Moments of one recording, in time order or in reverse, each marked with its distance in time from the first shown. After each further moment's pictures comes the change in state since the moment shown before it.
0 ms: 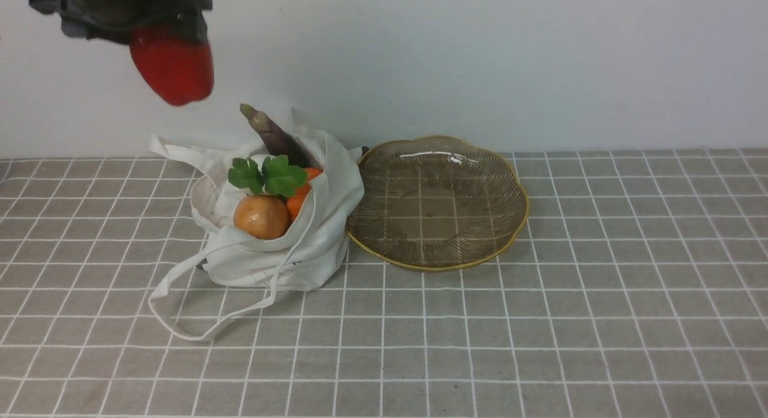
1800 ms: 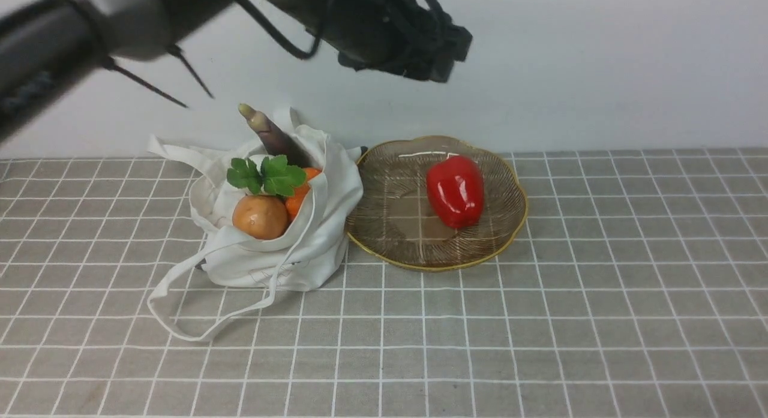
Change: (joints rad) right arm 0.000 0.000 0.000 0.000 0.000 0.000; left arm -0.352 0.019 -0.034 -0.124 -0.026 0.206
